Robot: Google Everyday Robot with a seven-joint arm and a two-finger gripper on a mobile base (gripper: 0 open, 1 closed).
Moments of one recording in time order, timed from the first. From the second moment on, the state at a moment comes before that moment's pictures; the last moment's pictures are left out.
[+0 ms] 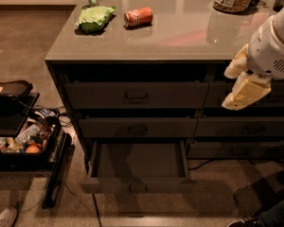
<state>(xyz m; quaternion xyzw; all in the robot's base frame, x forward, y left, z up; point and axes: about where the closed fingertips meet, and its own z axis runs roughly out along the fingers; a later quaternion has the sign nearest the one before) 0.462 -0.204 0.939 -0.60 0.78 -0.01 0.19</state>
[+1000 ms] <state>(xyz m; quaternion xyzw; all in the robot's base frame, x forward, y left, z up) 0.462 -0.204 0.939 -0.60 0.78 -0.01 0.19</state>
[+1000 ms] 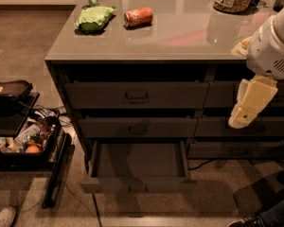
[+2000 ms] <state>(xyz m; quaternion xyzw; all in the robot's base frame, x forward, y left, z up) 0.471 -0.192 0.888 -0.59 0.78 0.03 0.19</state>
